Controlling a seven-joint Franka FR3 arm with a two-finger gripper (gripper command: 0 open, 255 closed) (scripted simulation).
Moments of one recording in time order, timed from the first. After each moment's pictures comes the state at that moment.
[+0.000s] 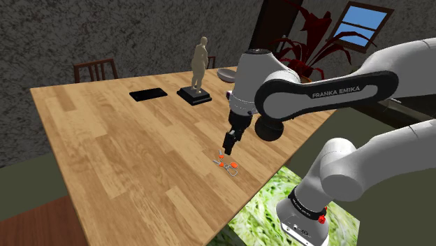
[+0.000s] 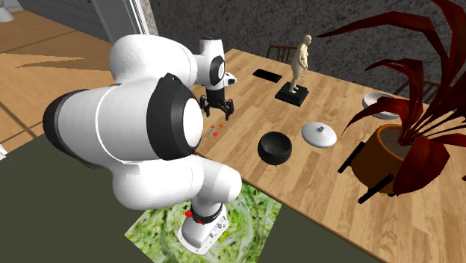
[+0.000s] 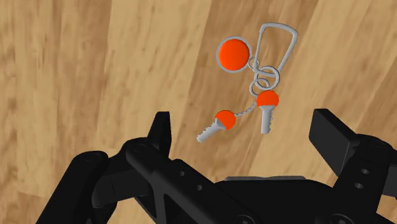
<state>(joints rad) 0.21 -0.56 0.27 -2.64 0.12 2.01 0.12</state>
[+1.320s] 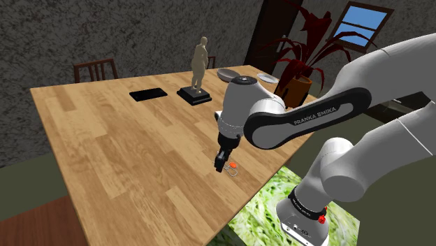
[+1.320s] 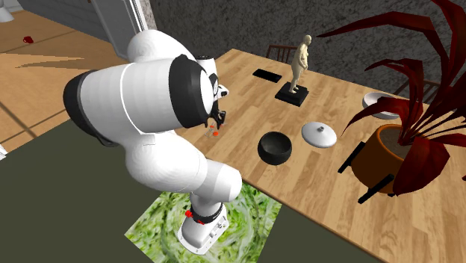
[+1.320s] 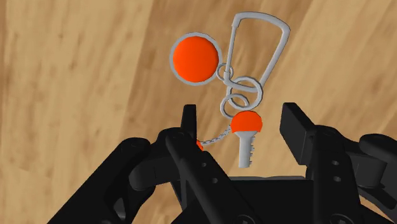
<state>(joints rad) 0.24 -0.40 0.34 -2.72 0.15 2.26 0.13</state>
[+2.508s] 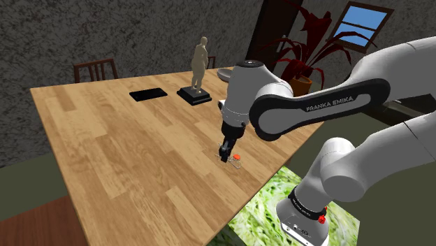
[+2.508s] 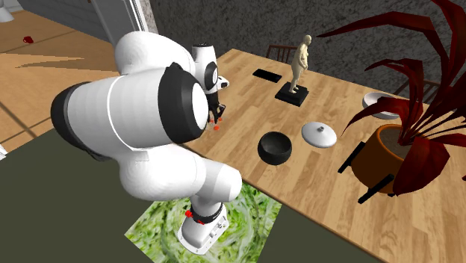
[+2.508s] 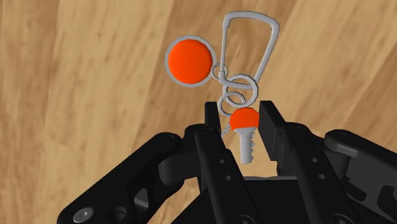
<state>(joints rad) 0.25 -0.49 0.32 -2.66 0.14 2.11 0.11</state>
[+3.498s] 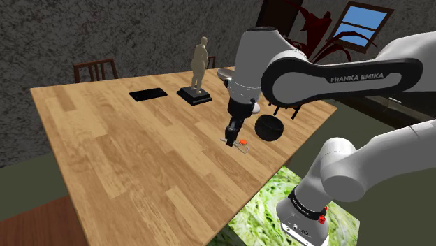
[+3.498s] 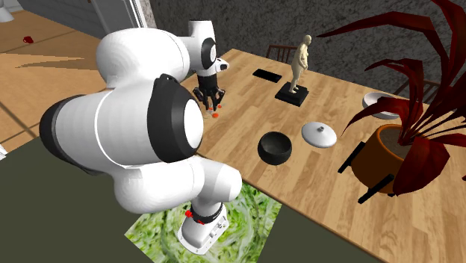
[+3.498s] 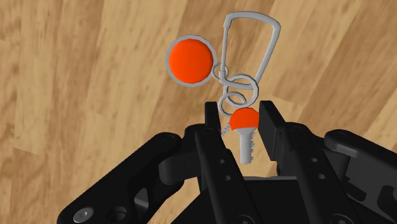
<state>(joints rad) 0.24 -0.57 0.29 -2.51 0.13 1.88 0.10</state>
